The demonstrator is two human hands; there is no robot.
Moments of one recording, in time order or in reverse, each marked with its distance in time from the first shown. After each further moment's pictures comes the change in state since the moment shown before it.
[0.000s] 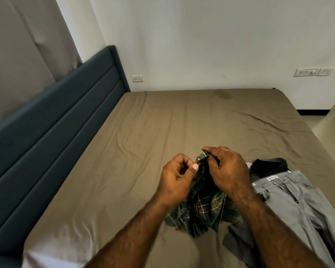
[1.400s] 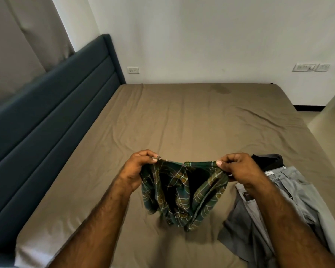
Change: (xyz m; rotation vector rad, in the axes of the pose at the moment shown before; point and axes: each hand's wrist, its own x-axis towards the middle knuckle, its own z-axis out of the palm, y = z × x) left_hand 0.047 -0.061 -0.096 -0.477 0.007 -0.544; right_hand 0.020 0.058 -0.008 0.533 -0.317 0.664
